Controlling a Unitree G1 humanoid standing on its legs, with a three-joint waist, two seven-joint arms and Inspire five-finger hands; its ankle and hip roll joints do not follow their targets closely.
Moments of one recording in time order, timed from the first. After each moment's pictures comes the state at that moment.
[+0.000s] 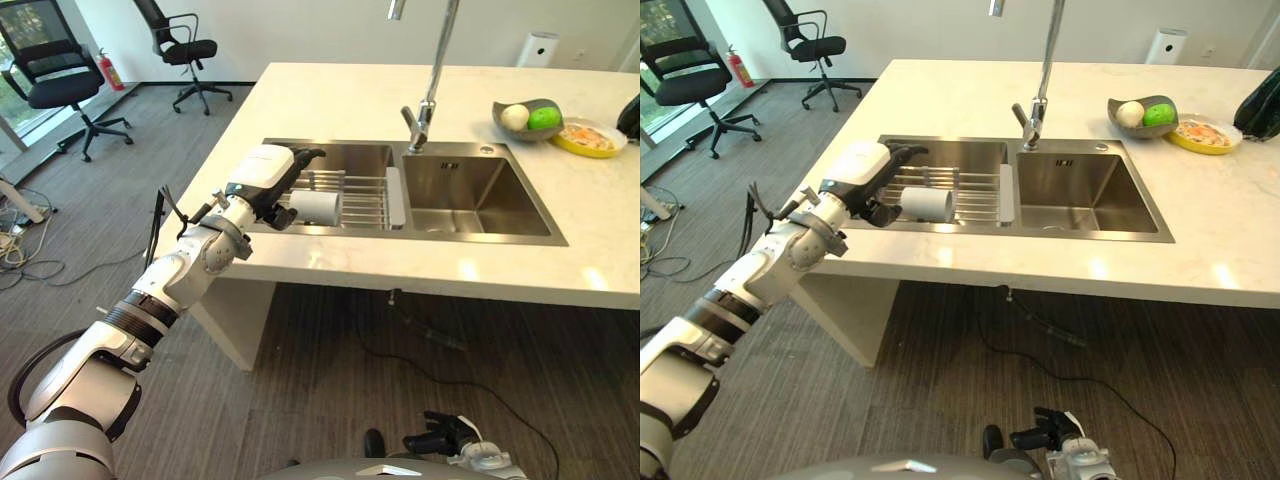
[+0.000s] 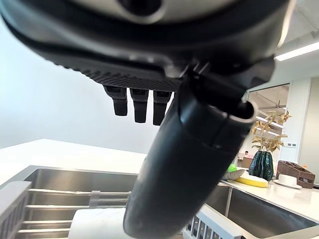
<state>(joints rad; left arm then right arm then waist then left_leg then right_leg) -0.69 0.74 -0.57 0.29 0.48 -0.12 0.13 -0.04 -0.26 0.27 1.20 0.20 -0.06 -0.01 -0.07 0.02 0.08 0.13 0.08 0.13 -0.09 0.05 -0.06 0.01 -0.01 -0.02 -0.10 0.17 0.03</state>
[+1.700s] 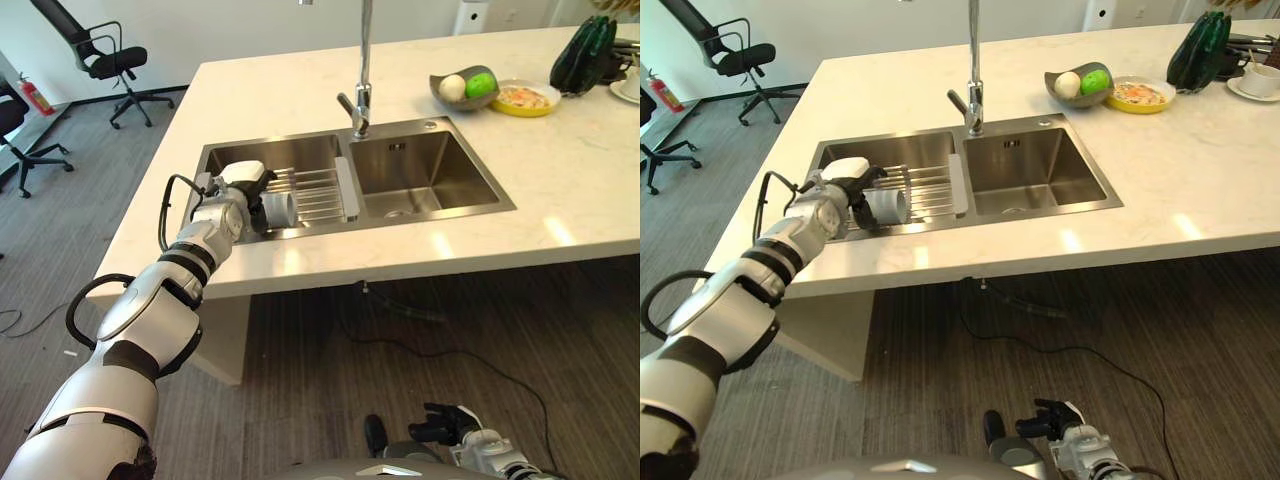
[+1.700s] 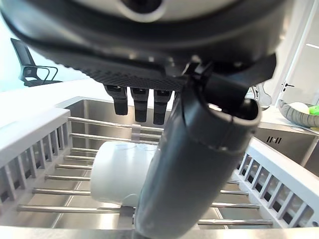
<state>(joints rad) -1.06 0.50 -0.74 1.07 0.36 0.06 0.01 -0.09 -0.28 0.35 1.22 0.24 -0.02 0.04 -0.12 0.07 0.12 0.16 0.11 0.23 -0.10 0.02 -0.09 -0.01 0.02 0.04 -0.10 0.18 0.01</state>
